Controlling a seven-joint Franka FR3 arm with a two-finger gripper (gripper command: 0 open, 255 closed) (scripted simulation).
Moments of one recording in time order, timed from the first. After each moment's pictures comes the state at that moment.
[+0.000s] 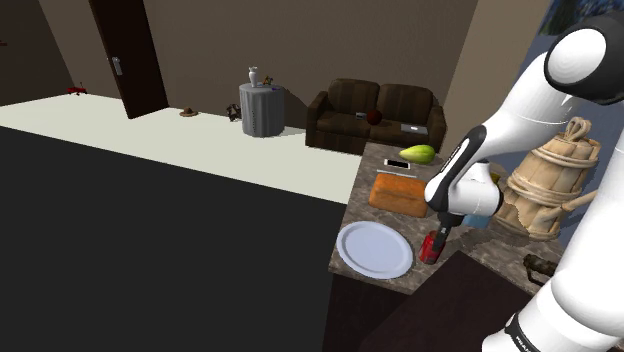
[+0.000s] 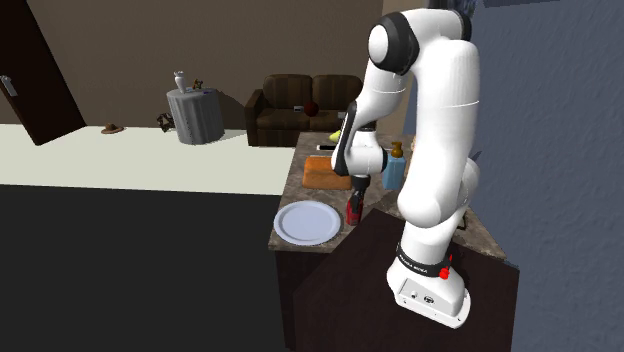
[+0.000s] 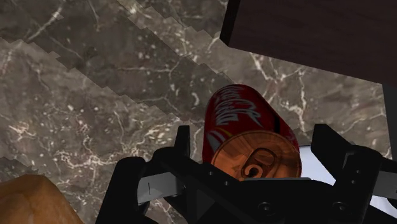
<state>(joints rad) -0.15 0.20 -0.37 -2.78 0.33 2.96 -1.09</state>
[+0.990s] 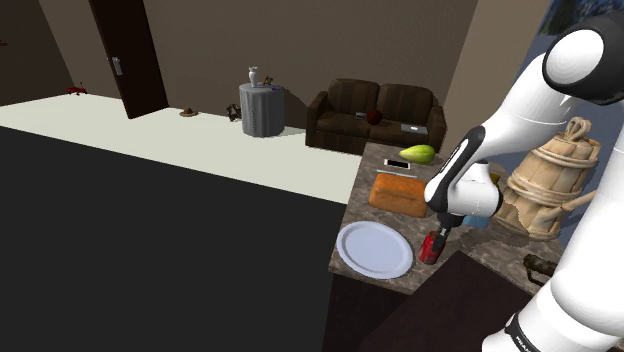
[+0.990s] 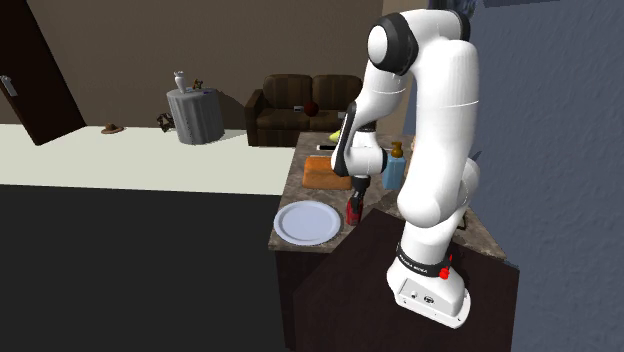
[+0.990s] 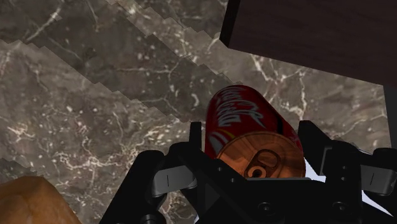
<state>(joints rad) -0.16 0.21 -0.36 -2.77 0.35 2.96 -1.10</state>
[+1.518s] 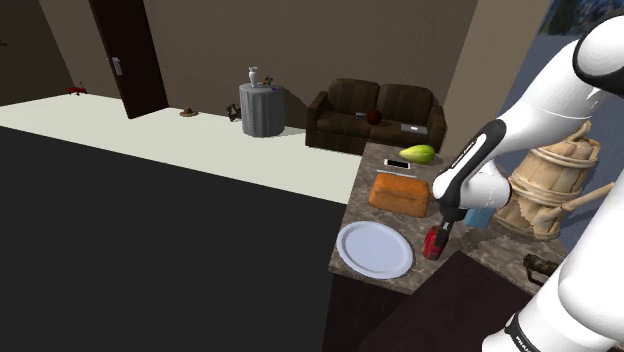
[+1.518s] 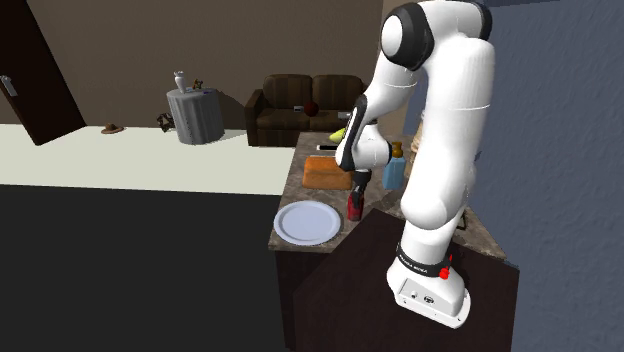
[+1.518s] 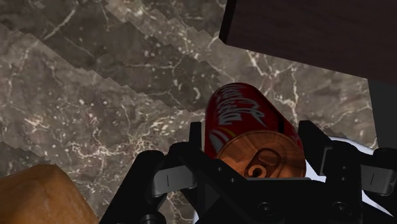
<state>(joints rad) -0.06 0.10 -0.51 -2.80 0.16 2.89 -0.96</state>
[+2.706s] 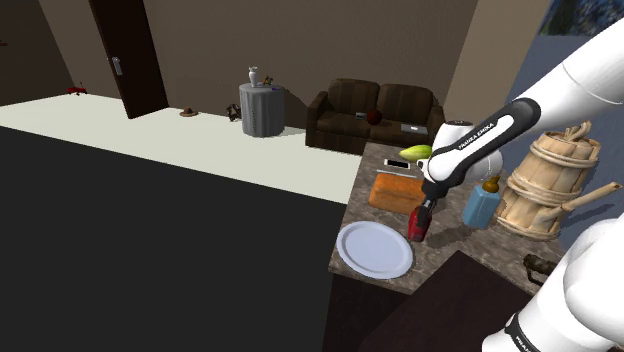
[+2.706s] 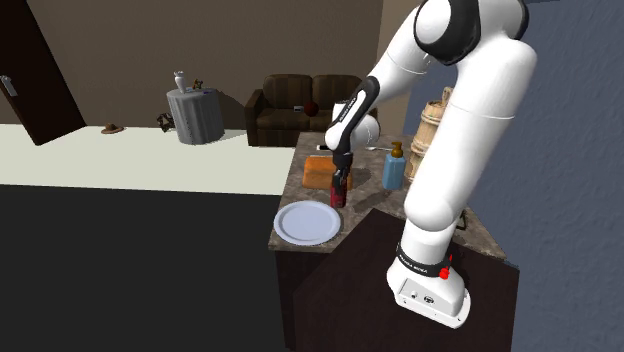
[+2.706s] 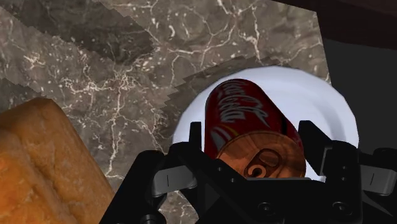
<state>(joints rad) 0.02 -0.11 -0.46 -2.72 -0.13 2.62 -0.57</state>
